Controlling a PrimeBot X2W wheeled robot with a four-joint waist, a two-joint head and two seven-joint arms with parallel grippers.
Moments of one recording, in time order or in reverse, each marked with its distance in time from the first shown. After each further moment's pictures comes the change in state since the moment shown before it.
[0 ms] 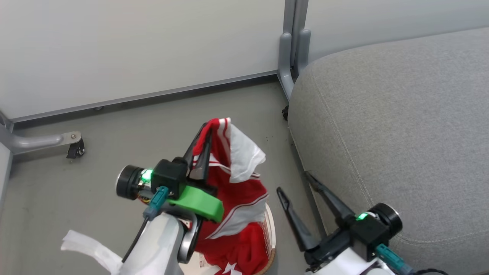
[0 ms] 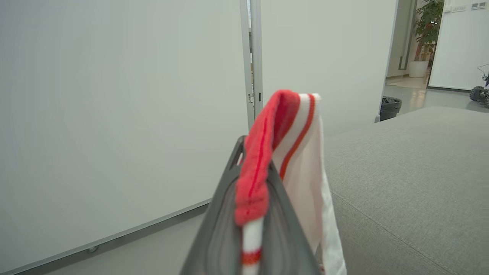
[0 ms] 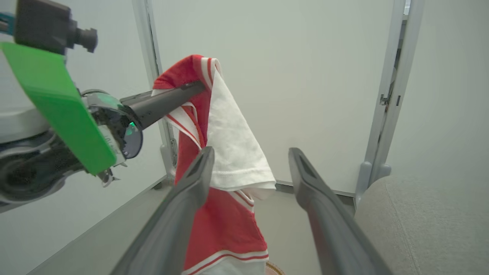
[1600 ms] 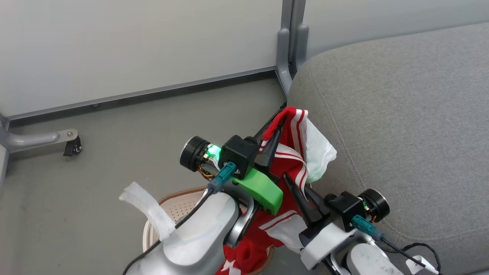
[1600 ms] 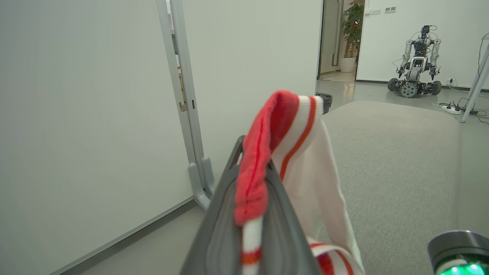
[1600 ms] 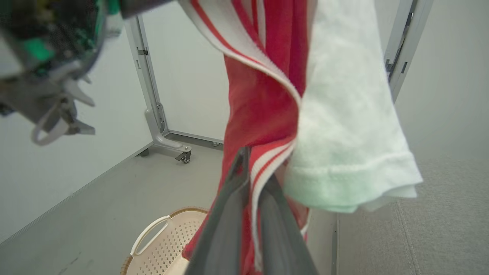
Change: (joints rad) left arm -0.275 -0.002 -0.453 0.066 -0.295 0.135 0.021; right arm -0.182 0.013 0.032 0.303 0.003 0.000 0.000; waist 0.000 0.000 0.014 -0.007
